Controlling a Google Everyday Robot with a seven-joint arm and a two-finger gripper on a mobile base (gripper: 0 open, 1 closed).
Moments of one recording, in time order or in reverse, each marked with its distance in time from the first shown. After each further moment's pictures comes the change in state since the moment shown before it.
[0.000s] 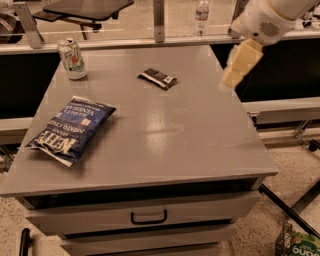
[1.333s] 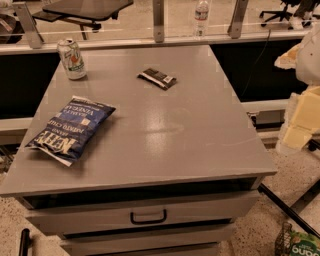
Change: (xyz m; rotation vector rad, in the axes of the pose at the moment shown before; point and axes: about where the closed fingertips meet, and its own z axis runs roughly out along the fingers) arm 0.077 0.130 -0.073 -0.070 0.208 0.010
